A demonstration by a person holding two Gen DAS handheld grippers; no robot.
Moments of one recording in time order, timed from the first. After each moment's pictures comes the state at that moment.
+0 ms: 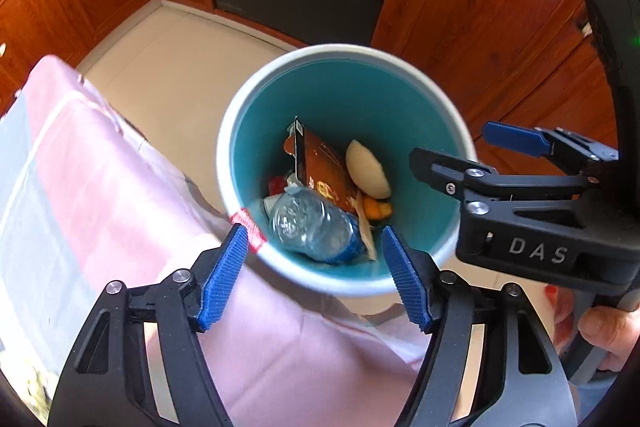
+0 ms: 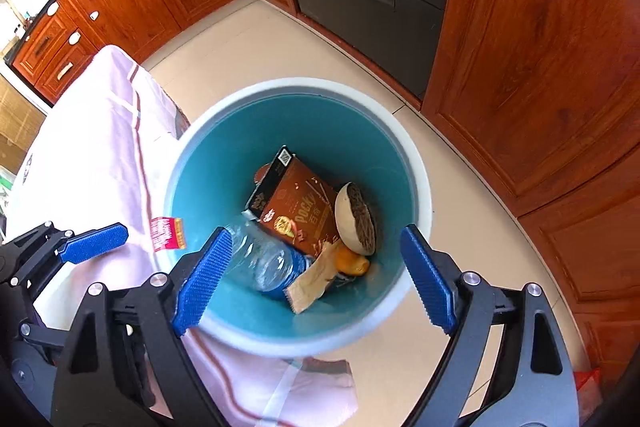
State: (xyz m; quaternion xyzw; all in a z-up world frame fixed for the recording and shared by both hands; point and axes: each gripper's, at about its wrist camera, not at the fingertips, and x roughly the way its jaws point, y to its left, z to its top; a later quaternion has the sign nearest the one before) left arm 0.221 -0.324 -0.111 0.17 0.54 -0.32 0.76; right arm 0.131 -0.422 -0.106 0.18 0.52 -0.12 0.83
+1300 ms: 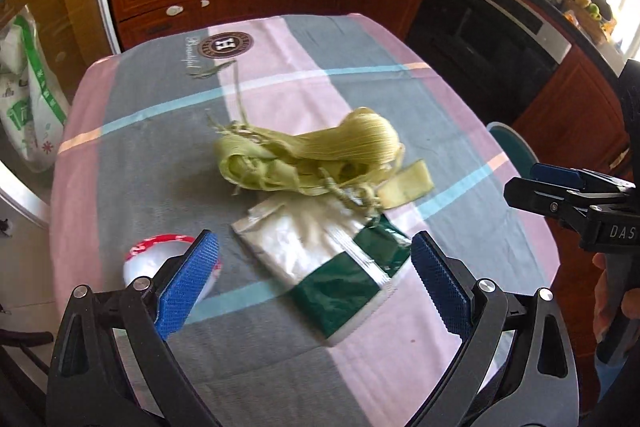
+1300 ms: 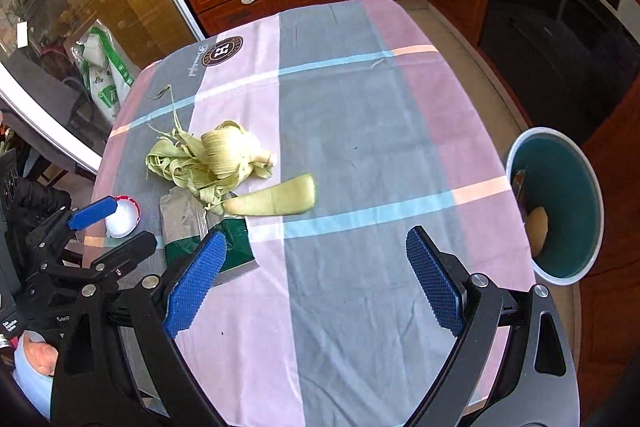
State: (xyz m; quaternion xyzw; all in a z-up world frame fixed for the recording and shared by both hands) left arm 0.152 0.084 -0.044 -0.01 0.48 -0.13 0.87; right arm 0.132 -0.098 -0.015 0.06 0.52 0.09 0.85
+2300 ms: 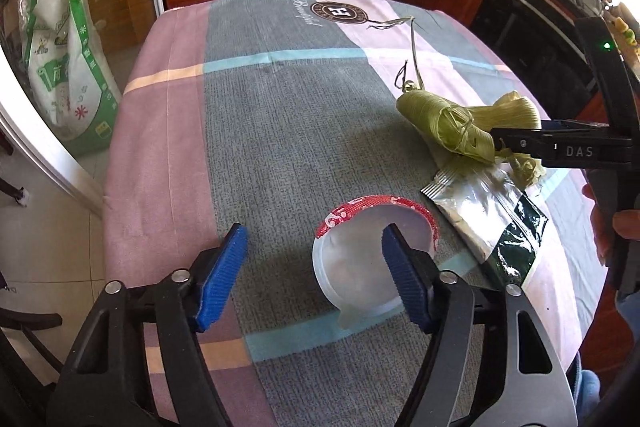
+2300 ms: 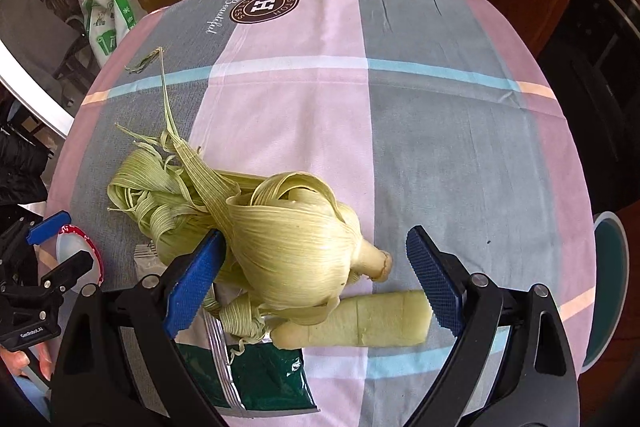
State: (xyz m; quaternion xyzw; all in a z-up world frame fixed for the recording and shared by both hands) left arm 0.158 0.195 -0.099 -0.03 0.49 -0.08 0.87; right arm 0.224 0.001 -0.080 -0.03 0.54 0.13 0.83
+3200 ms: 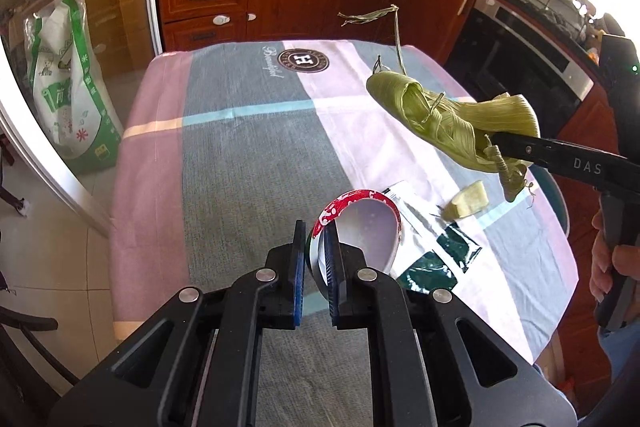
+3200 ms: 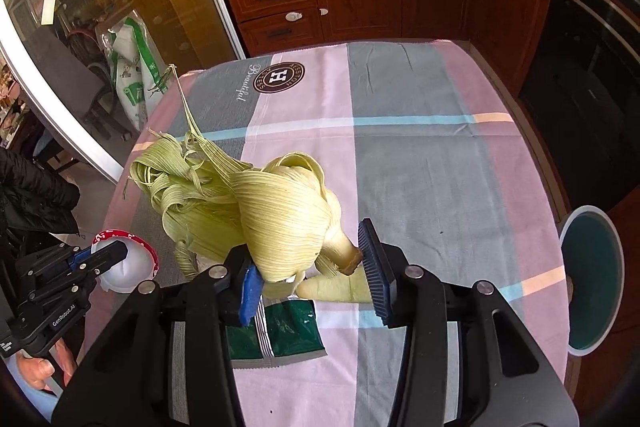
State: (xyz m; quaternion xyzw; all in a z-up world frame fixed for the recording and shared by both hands) left arm 0.135 0.154 -0.035 -0.04 0.44 -0.08 0.89; right arm 0.173 -0.036 -0.004 0.03 0.47 0.14 0.87
